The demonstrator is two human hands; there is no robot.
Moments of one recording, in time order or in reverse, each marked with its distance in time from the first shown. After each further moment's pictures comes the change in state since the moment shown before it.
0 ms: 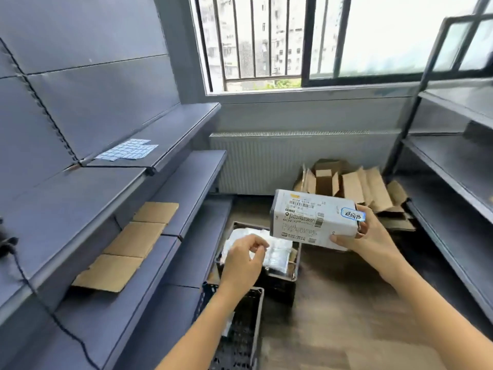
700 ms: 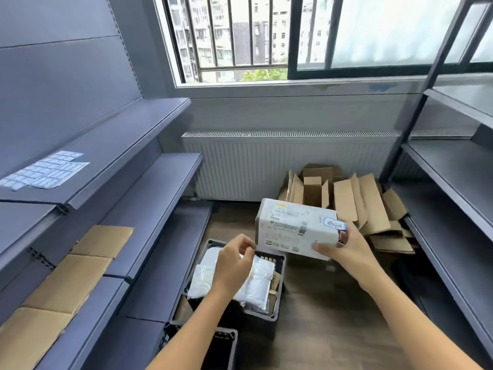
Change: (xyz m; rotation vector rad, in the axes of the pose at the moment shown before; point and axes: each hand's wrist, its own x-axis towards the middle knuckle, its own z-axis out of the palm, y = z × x) left_hand 0.227 -0.018 0.120 -0.018 -0.021 -0.120; right_hand 0.232 0.065 -0.043 -0.015 -0.022 0.099
